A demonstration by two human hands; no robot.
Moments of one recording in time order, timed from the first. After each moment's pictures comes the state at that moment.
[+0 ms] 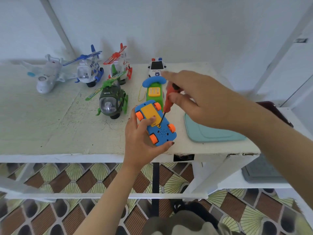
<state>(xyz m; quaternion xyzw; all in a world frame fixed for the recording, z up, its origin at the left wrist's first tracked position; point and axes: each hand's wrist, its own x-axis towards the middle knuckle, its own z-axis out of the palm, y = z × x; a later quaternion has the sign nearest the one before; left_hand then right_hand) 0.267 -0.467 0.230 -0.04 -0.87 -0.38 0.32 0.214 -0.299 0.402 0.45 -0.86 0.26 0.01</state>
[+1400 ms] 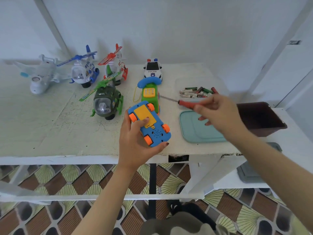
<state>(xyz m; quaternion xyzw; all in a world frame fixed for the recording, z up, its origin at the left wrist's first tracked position) 0.270 -0.466 0.230 -0.04 -0.85 -0.40 0.34 0.180 -0.250 0.322 0.07 -0.83 0.55 -0.03</state>
